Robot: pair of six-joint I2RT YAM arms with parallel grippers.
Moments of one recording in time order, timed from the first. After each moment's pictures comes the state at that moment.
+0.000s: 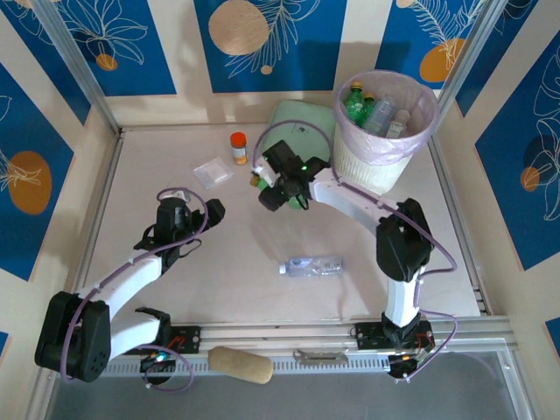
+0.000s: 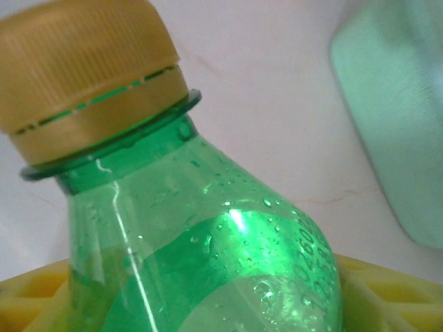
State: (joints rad) left arm -0.27 1.13 0.49 0.06 0.08 -0.71; right arm 0.70 1.85 1.61 -0.73 0.04 -0.19
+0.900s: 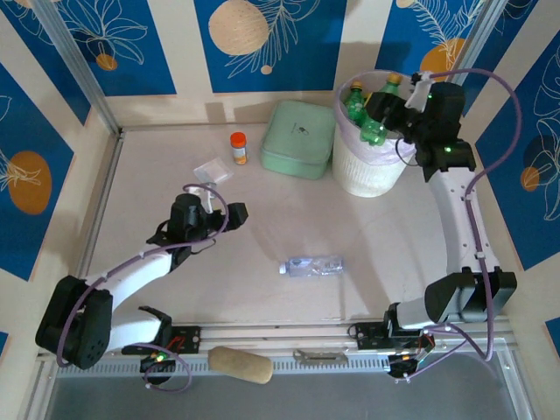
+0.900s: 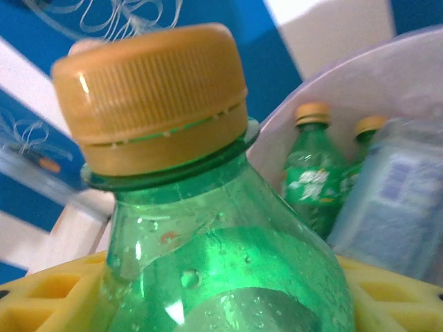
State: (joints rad) left arm -0.44 1.21 0.55 0.18 0.21 -0.56; right arm -0.02 1.41 1.57 -0.45 -0.37 0.48
